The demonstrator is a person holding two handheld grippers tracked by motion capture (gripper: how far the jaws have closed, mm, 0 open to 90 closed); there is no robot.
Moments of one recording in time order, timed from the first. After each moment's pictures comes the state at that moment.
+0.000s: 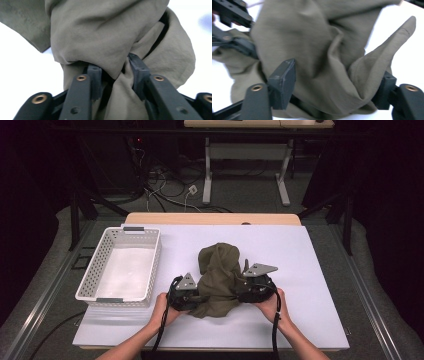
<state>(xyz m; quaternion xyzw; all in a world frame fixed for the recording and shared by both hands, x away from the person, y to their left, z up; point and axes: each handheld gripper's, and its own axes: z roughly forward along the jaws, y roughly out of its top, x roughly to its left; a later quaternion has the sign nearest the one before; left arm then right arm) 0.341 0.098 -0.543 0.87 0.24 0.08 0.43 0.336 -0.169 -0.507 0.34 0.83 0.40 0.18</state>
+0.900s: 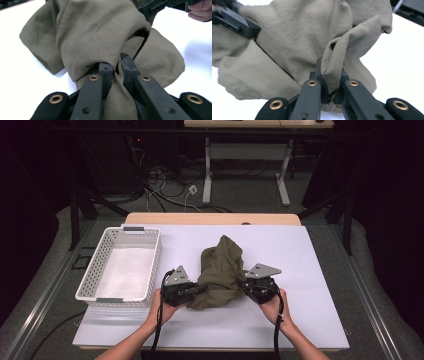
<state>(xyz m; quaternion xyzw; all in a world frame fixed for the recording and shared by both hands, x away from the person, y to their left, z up) 0.341 0.109 -0.519 0.84 0.25 0.09 0.48 0.328 -0.170 -0.498 0.35 0.82 0.40 0.22</state>
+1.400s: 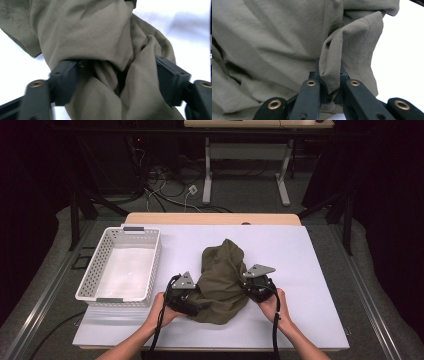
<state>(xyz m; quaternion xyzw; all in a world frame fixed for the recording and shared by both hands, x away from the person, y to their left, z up) 0.334 0.098 -0.528 0.88 0.22 0.05 0.42 0.341 -0.172 -0.518 0.36 0.83 0.36 0.21</state>
